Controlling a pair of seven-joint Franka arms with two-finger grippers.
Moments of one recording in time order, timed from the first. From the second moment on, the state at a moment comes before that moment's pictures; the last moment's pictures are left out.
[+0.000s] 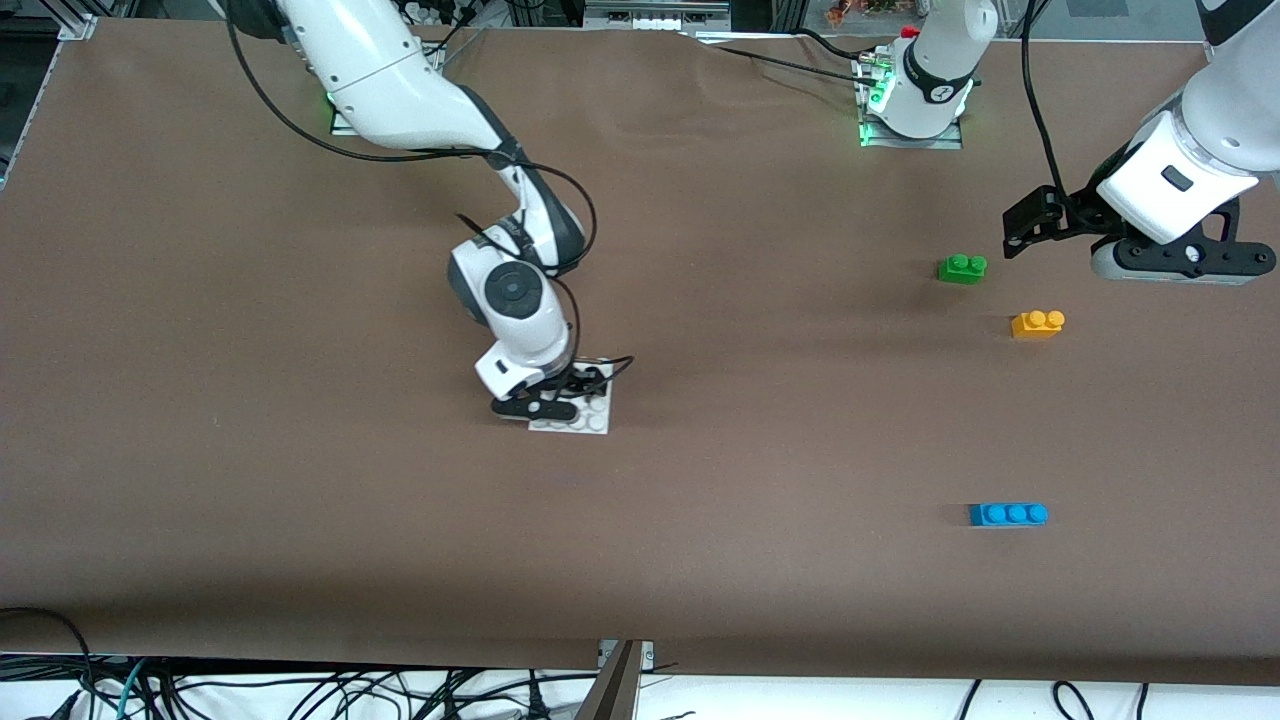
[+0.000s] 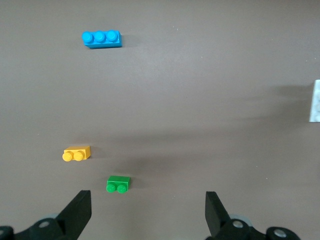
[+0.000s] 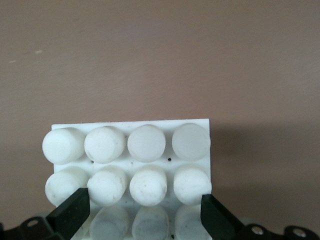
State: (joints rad) left arm 0.07 0.04 -0.22 -1.56 -0.01 1.54 -0.13; right arm 0.64 0.80 -0.01 -1.57 -0.05 2.50 0.77
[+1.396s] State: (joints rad) left arm 0.07 0.04 -0.22 -1.56 -0.01 1.54 -0.13; right arm 0.85 0.93 -0.01 -1.39 -0.04 2.55 0.90
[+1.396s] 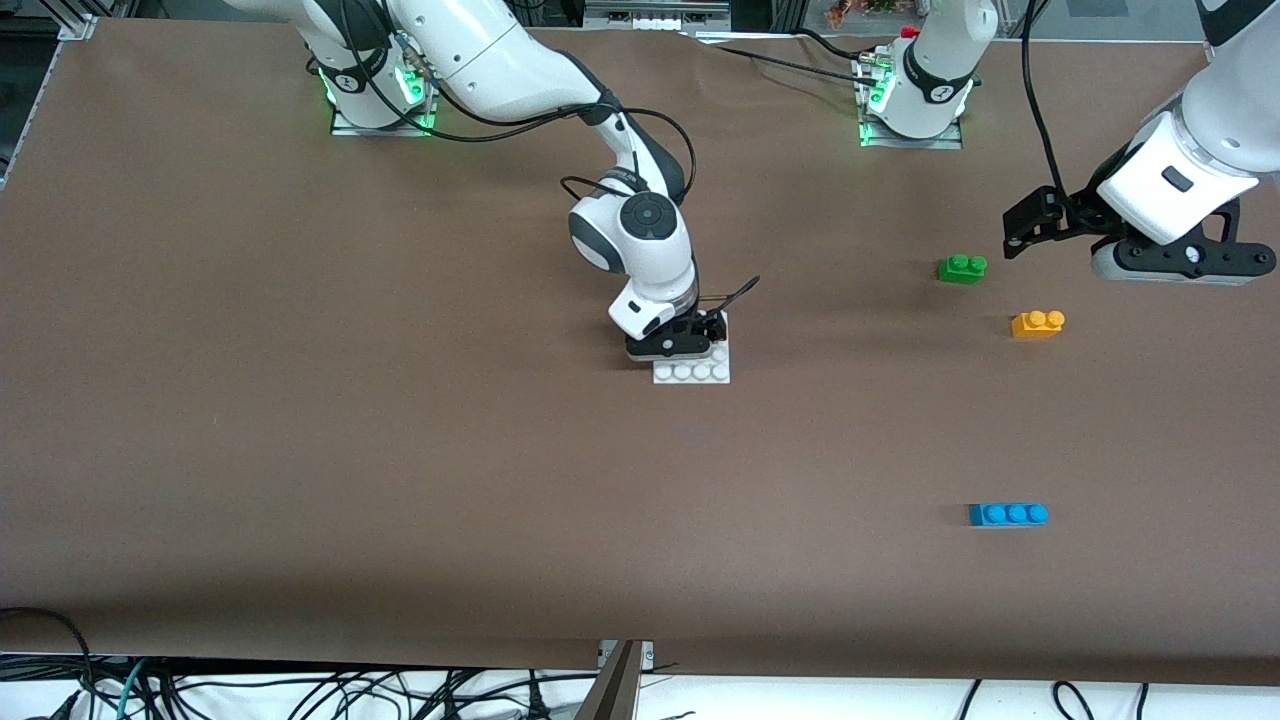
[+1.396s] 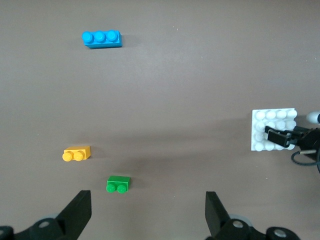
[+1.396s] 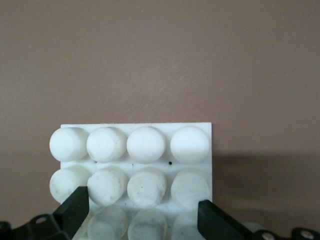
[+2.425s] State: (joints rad) left arm 0.07 0.05 -0.21 -1.56 -0.01 1.53 -0.13; right arm 0.68 0.78 -0.06 -1.24 -0.04 2.18 0.65
